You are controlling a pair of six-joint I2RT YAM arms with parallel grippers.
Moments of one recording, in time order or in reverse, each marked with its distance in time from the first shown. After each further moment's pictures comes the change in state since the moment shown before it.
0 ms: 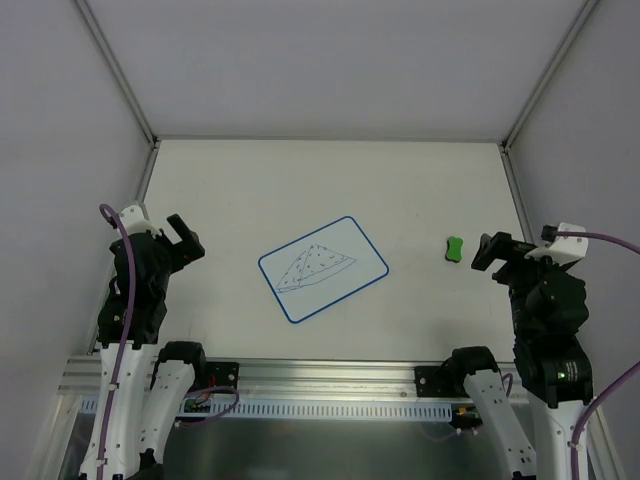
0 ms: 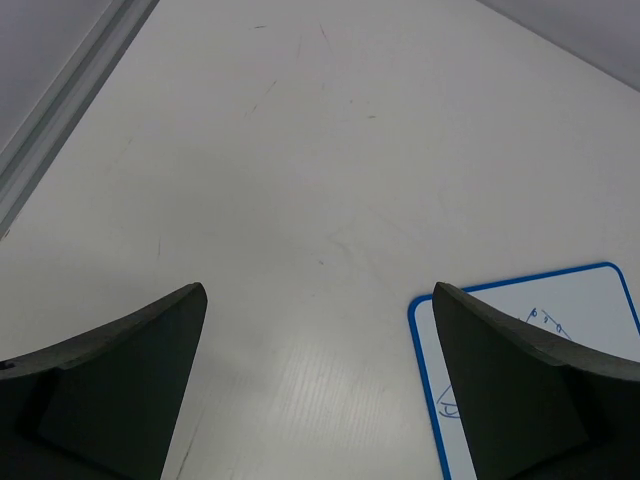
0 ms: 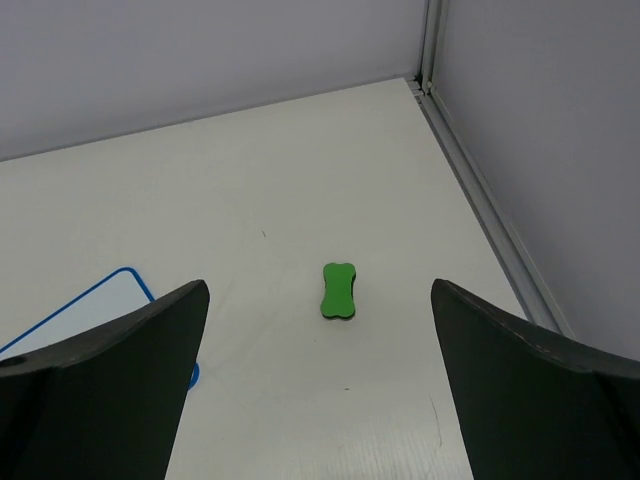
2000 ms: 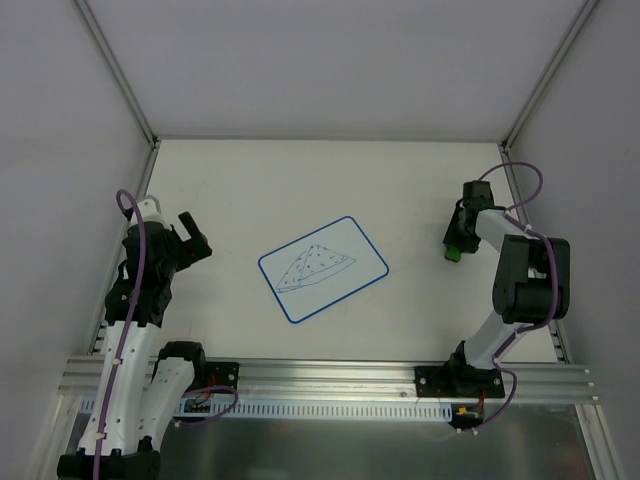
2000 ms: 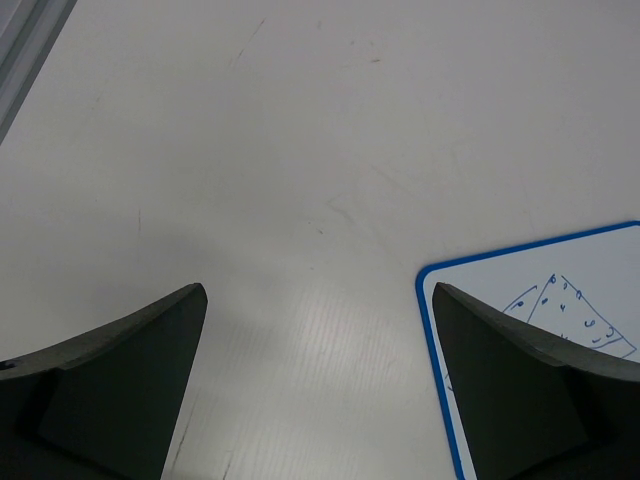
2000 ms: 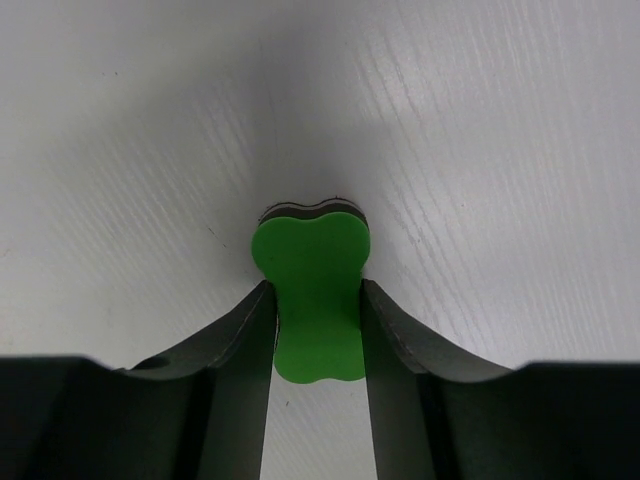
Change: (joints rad) left arm 0.000 0.113 -0.011 0.000 0.055 0.002; right arm -0.196 1.348 0.093 0.237 -0.153 0.171
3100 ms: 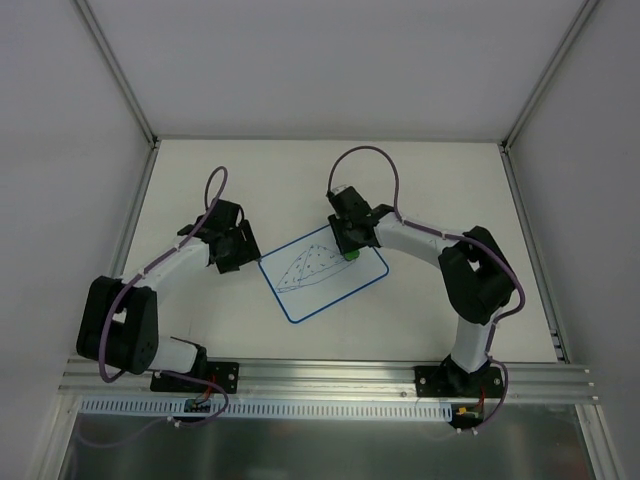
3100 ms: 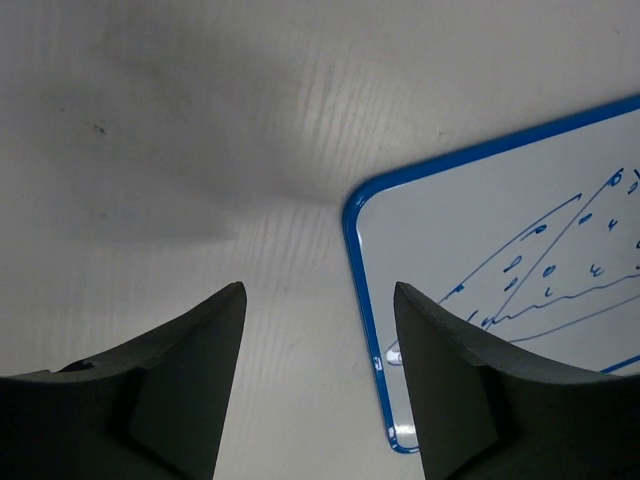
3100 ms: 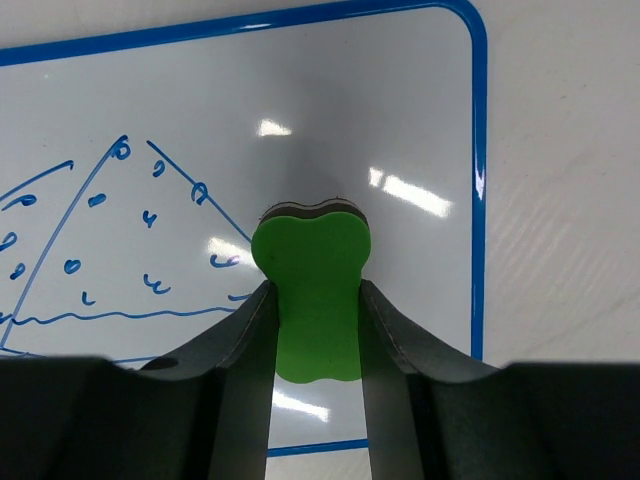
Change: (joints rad) left arm -0.264 0.716 0.016 0.158 0.150 -0.261; right arm 0.769 0.135 0.246 -0.010 0.026 -0.068
